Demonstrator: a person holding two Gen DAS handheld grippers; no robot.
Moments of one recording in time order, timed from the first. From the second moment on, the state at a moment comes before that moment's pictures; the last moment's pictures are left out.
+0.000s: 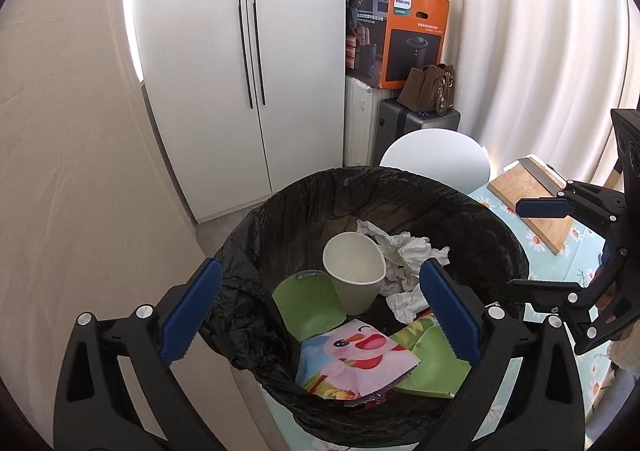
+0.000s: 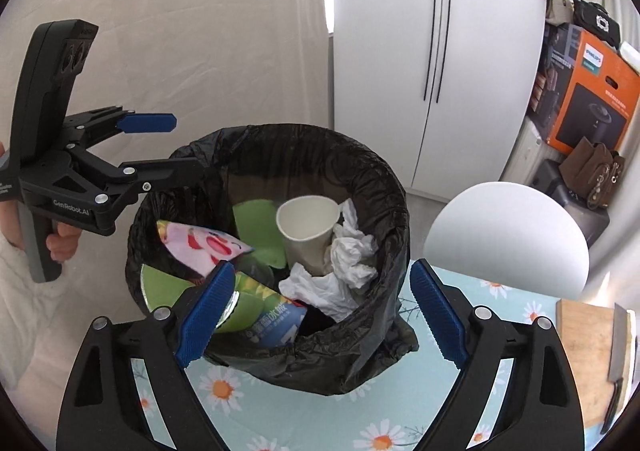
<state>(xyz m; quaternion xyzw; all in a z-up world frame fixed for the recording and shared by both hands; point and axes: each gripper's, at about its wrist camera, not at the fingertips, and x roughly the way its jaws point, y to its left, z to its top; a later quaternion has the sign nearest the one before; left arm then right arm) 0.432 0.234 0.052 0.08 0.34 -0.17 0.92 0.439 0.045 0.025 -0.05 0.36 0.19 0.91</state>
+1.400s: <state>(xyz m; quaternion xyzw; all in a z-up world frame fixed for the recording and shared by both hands) 0.193 0.135 0.031 0.04 0.34 0.01 0.94 0.266 -0.080 0.014 -0.08 0.33 0.28 0.90</state>
